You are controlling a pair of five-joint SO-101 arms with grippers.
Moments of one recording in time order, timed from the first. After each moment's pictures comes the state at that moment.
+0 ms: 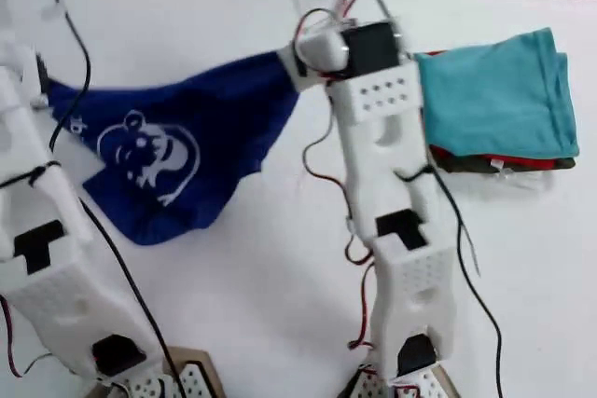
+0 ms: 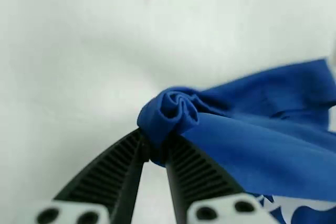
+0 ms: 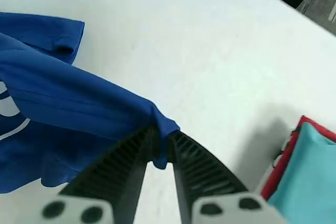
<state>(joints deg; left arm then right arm) -32.5 19.2 -42.9 87.5 -12.7 -21.4 27.5 -67.8 99.0 16.0</state>
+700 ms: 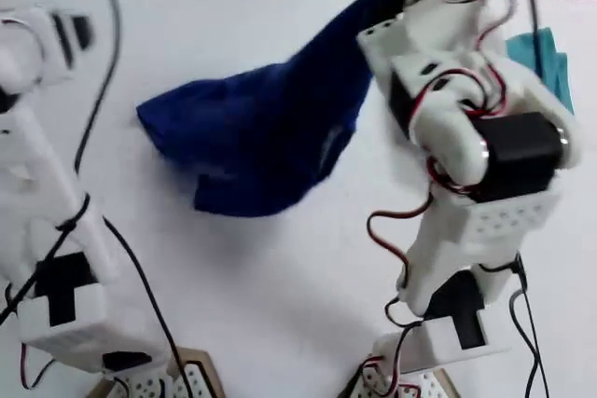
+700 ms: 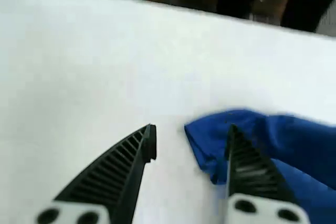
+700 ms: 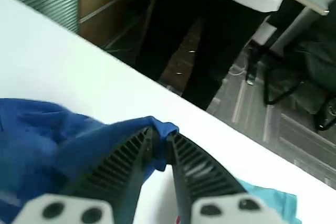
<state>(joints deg) -21.7 5.5 -52.2 100.3 0.8 -15.9 1.0 -66.1 98.7 22.9</state>
